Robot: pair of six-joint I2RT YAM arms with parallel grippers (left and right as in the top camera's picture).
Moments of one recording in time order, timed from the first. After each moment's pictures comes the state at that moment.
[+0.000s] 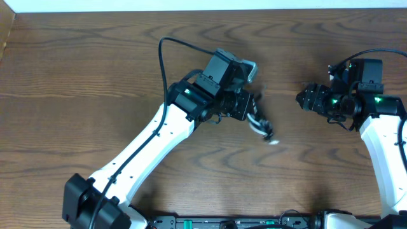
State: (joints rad) left arm -0.66 1.61 1.42 -0.74 0.37 -0.31; right arm -0.07 1.38 1.09 -0.81 -0.33 0.30
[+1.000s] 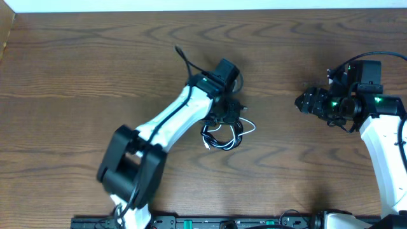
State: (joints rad) left arm -0.60 1.90 1.40 -0.84 0.27 -0.44; right arm -0.07 1.38 1.09 -0.86 -0.33 0.29
